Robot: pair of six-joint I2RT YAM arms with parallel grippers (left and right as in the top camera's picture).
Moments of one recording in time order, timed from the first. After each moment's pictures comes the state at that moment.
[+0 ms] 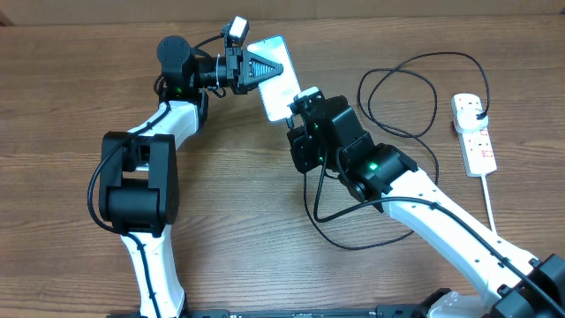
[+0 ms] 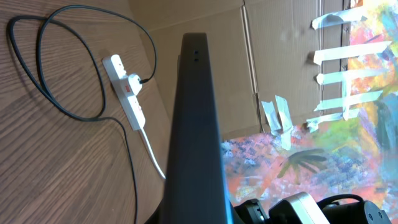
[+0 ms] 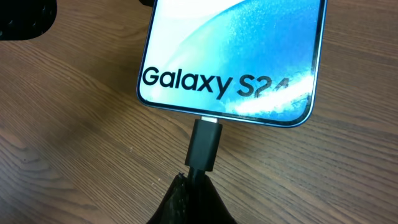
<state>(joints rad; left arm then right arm) -0.10 2.20 1.43 1.00 1.47 -1.53 0.63 1.50 1.13 -0.37 -0.06 0.21</state>
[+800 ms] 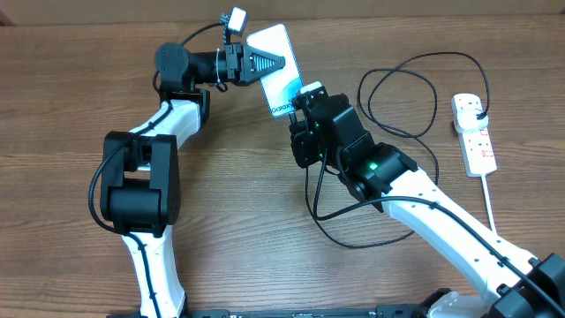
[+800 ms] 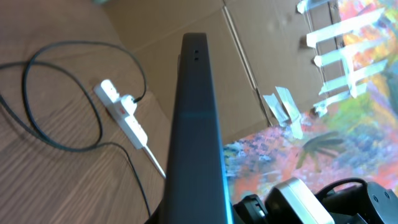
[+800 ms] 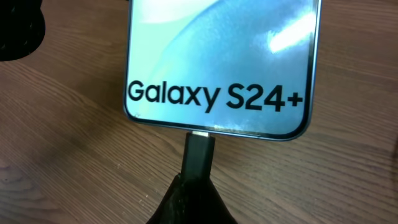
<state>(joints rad) -0.11 2.20 1.44 1.27 1.43 -1.60 0.63 1.50 1.13 -0.32 -0.01 0.20</state>
